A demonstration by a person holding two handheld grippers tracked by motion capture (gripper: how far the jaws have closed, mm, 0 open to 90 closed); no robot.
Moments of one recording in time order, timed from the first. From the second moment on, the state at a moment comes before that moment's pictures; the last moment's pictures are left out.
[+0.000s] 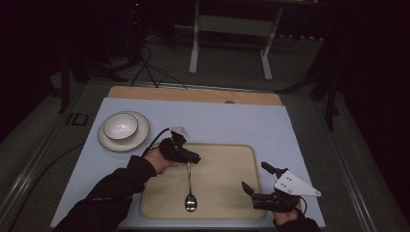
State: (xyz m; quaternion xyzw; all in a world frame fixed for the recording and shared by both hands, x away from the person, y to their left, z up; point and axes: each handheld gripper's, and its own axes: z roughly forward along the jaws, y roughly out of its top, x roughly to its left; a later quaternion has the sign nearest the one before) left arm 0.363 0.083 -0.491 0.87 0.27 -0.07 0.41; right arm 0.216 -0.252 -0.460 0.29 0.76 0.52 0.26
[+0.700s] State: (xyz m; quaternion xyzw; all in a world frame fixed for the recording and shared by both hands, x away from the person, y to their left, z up) left arm 0.376 0.074 -0.534 0.86 0.34 -0.04 0.39; right arm 0.216 -0.253 -0.460 0.29 0.76 0.52 0.26
